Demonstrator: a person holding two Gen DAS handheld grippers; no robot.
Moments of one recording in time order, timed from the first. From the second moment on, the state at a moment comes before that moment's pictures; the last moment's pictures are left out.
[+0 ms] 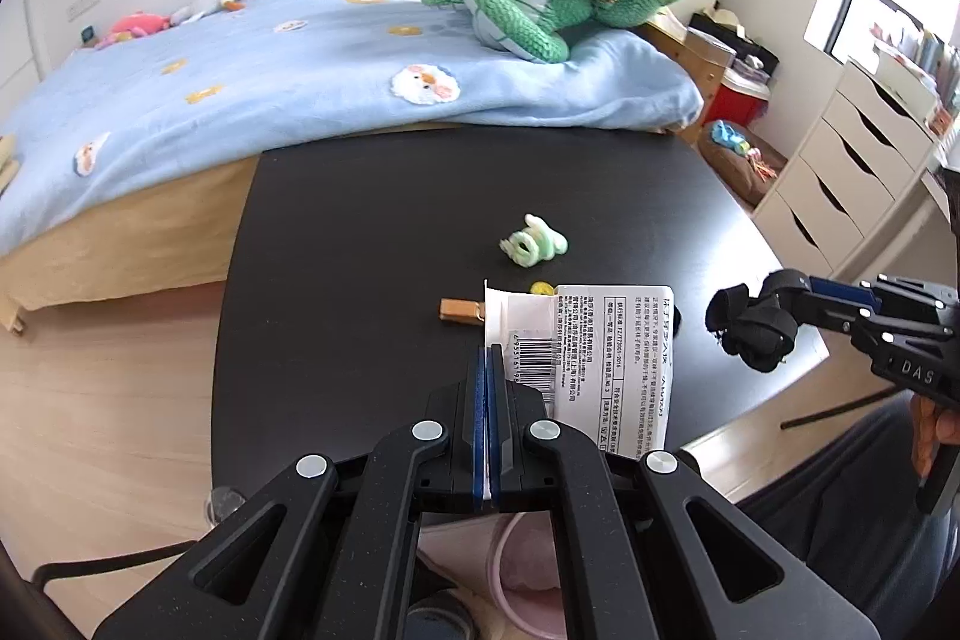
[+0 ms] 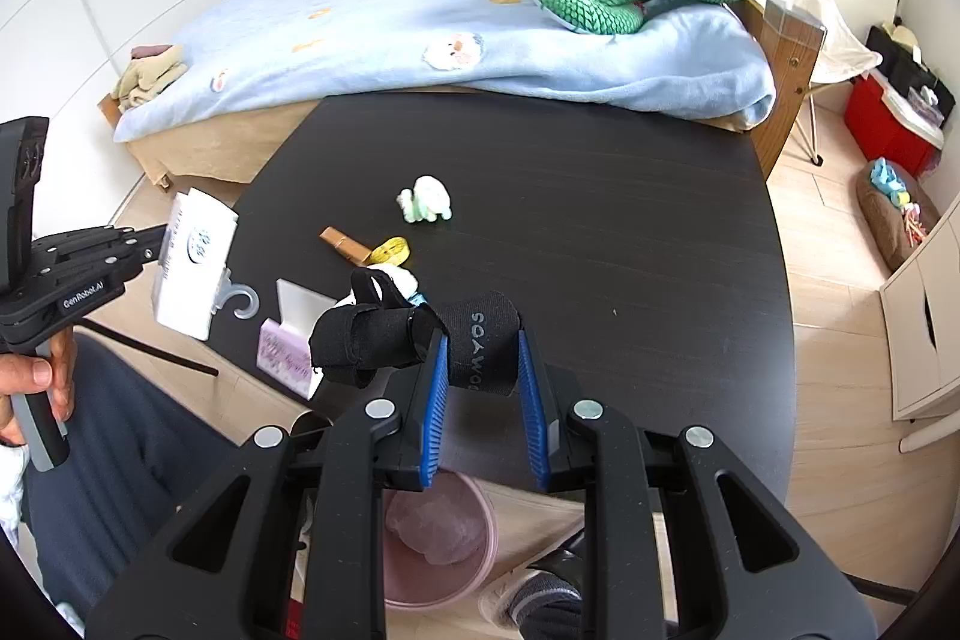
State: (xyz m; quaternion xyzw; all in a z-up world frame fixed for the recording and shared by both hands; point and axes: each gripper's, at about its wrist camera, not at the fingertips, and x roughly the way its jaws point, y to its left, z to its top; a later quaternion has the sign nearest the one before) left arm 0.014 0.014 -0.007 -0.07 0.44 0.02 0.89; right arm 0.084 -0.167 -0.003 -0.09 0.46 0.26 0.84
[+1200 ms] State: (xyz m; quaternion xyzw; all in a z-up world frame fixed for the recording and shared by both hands) left arm -0.087 -0.018 0.000 -0.02 0.44 -0.03 0.90; right arm -0.033 -0.162 -0.020 -0.12 0.49 0.32 0.80
